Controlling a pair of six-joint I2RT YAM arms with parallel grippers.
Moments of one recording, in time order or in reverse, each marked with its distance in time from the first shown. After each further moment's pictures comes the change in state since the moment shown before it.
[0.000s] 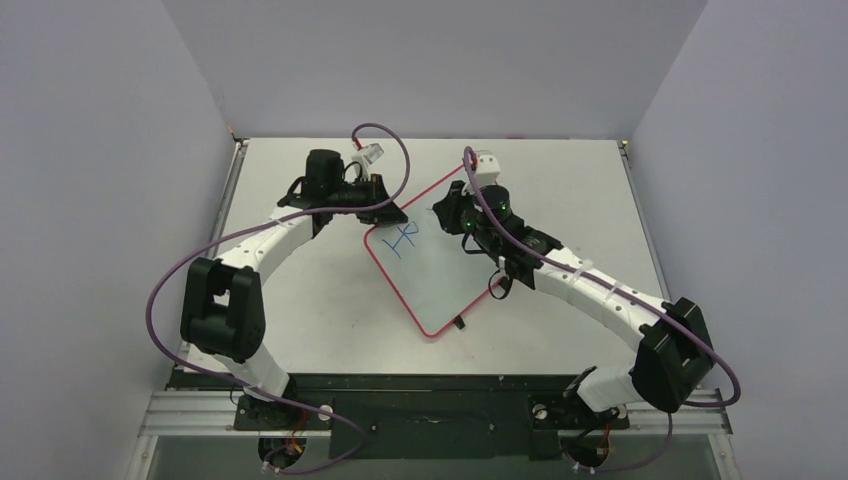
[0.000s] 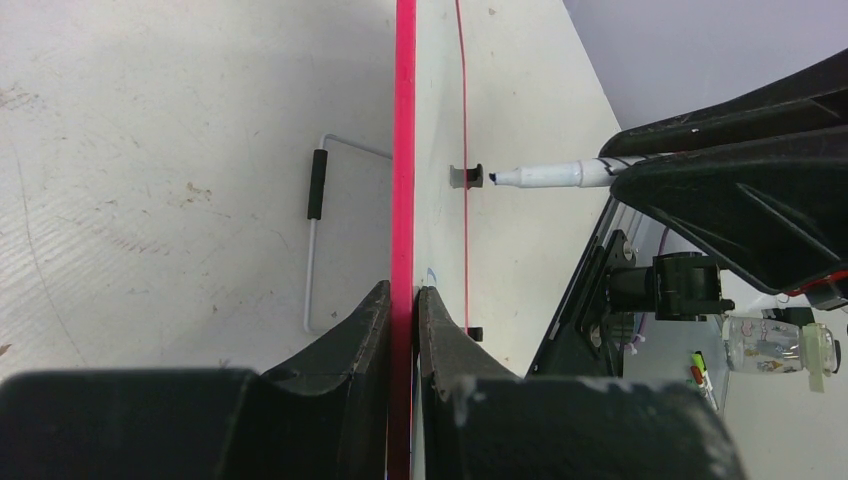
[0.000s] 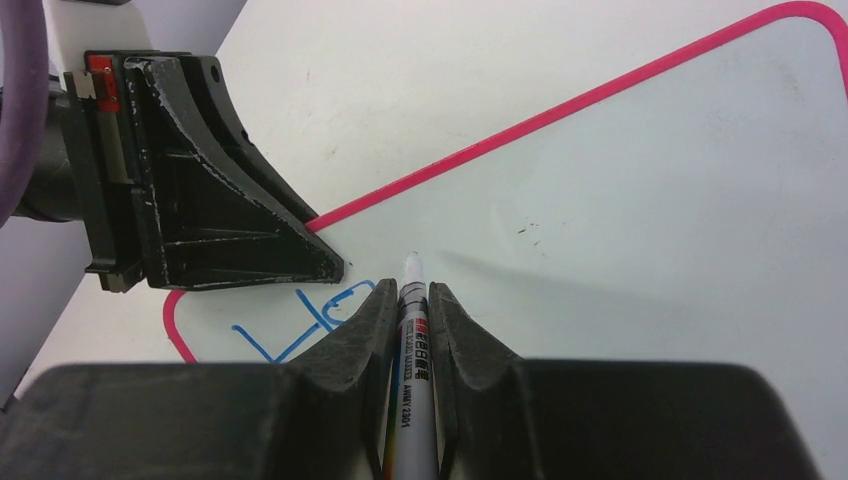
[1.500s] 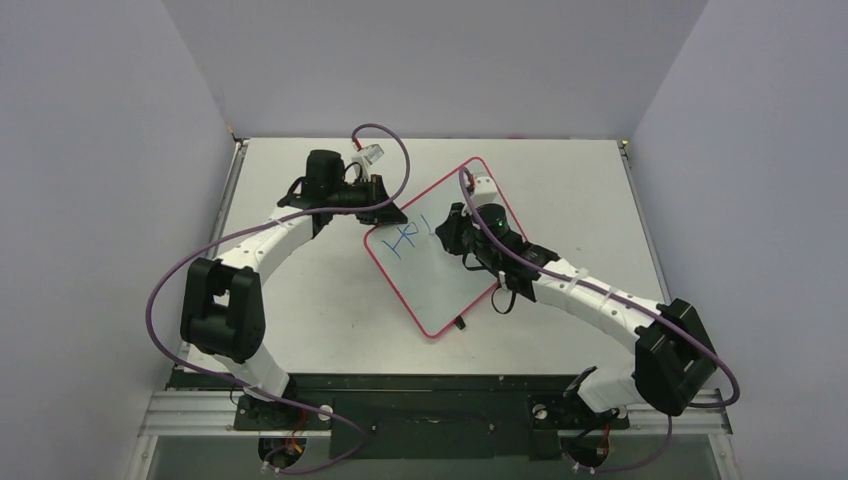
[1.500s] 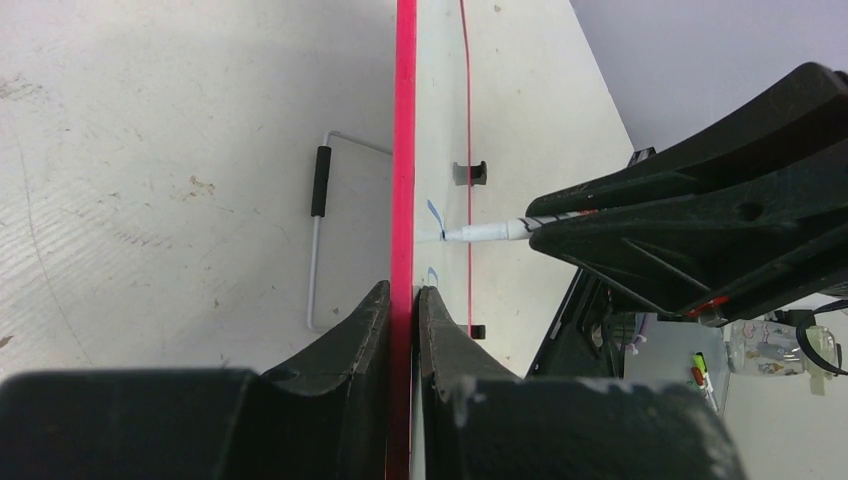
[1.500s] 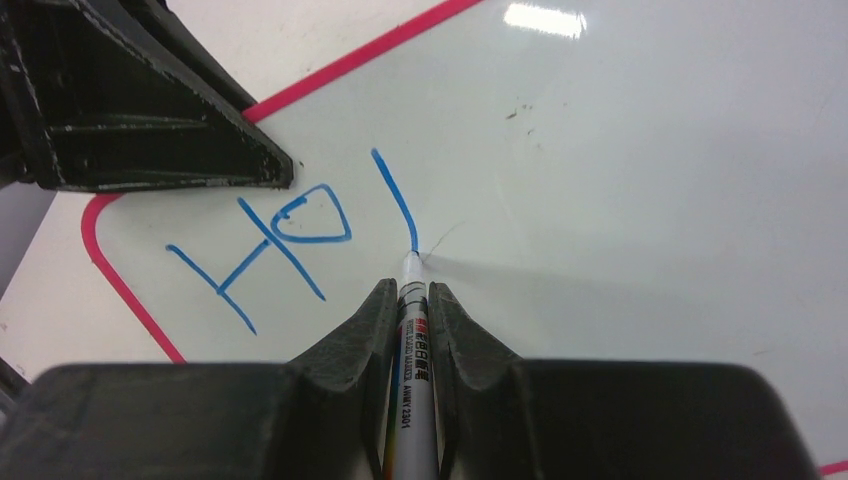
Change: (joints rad) left arm -0.002 -0.002 0.000 -0.014 -0.011 0.002; right arm 0.008 0.006 -0.113 0.025 -0.029 0.023
